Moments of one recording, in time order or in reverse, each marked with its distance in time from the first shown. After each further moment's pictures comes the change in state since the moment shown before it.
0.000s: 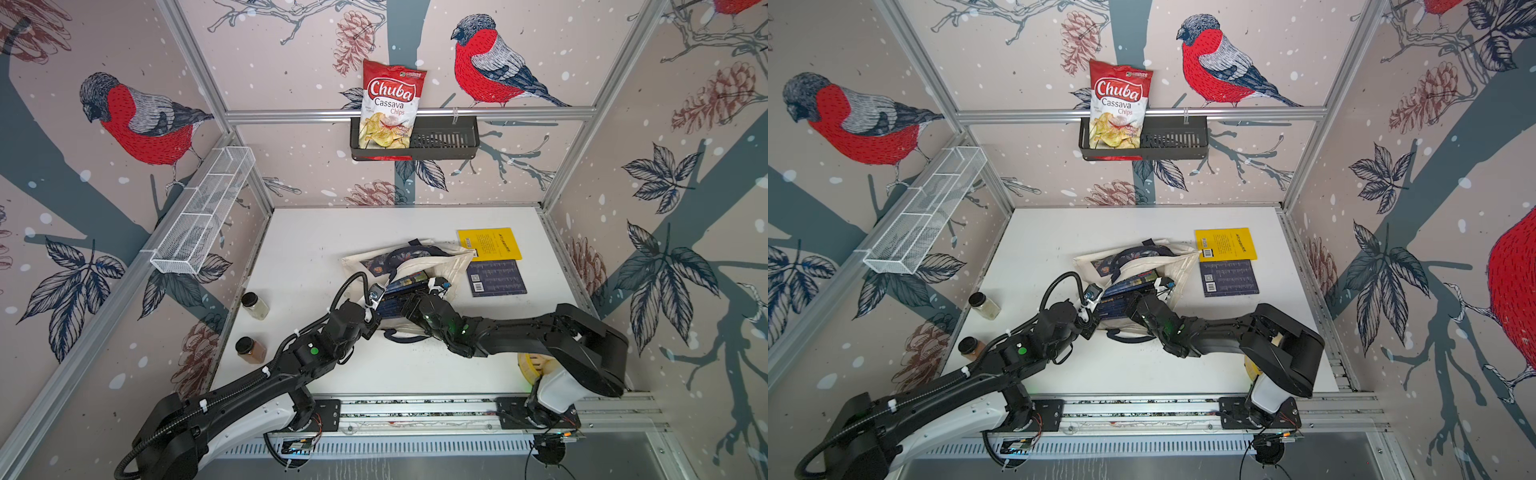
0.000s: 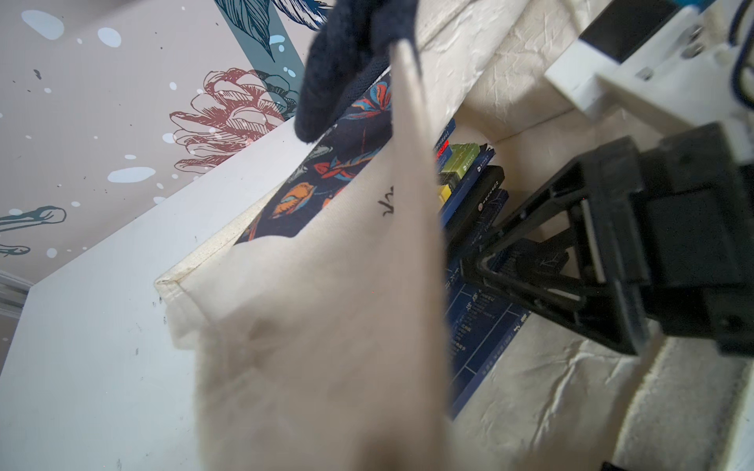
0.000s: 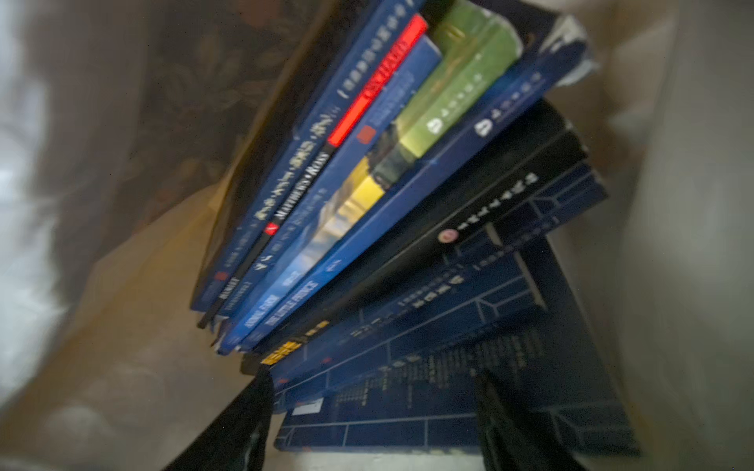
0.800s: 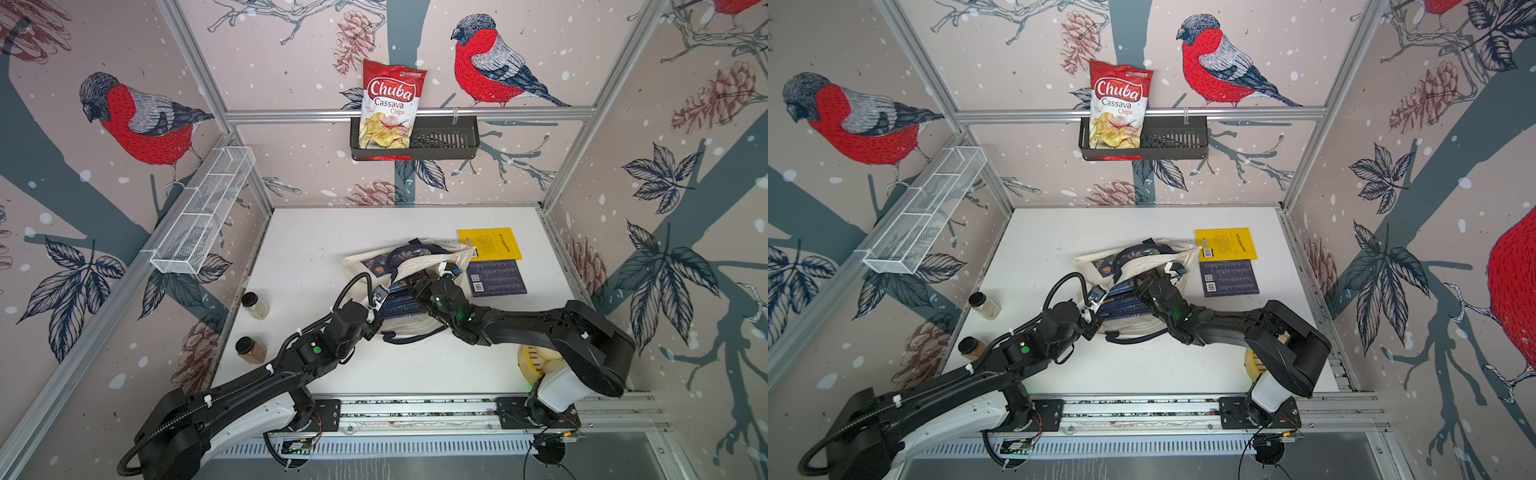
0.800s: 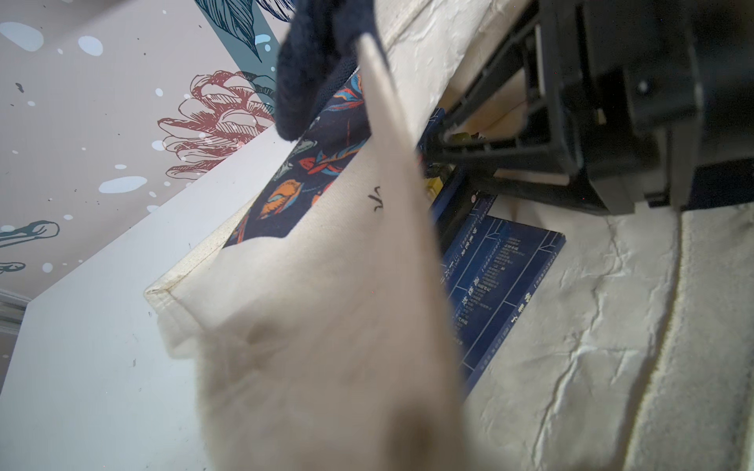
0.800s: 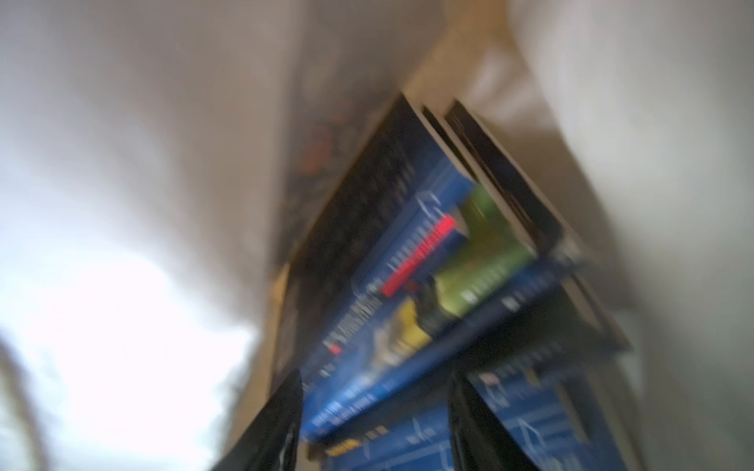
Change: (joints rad) left arm -0.009 0.027 0.000 0.013 0.015 0.035; right arm -0.128 -0.043 0.047 0.087 -0.014 -0.001
